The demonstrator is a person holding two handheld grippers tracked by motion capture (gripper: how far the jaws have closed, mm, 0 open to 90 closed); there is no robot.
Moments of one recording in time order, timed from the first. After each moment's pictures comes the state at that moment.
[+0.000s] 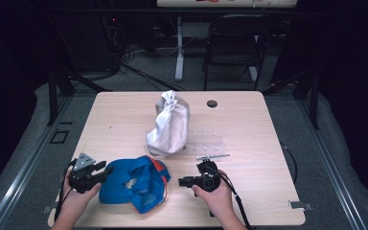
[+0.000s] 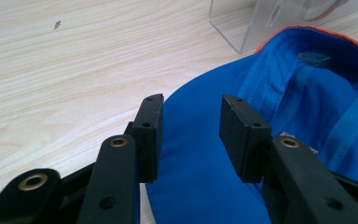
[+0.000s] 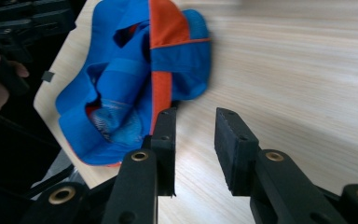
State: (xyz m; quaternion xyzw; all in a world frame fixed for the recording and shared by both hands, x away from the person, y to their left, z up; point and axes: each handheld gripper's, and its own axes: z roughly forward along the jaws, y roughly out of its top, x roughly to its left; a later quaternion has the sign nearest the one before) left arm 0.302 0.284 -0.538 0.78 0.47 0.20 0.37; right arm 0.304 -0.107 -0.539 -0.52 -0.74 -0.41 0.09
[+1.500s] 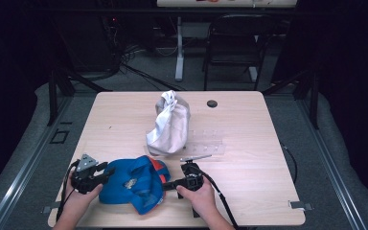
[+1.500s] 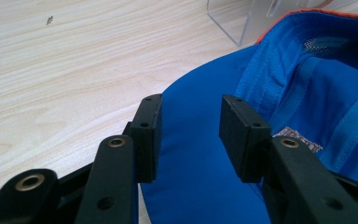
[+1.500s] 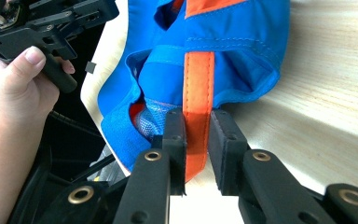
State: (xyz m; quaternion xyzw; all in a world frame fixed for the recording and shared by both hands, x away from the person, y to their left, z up) left arm 0.303 0.280 -0.546 0.78 0.46 0.20 0.37; right arm 0.315 -0.064 -0.560 -0.51 -0.73 -0.41 0.20
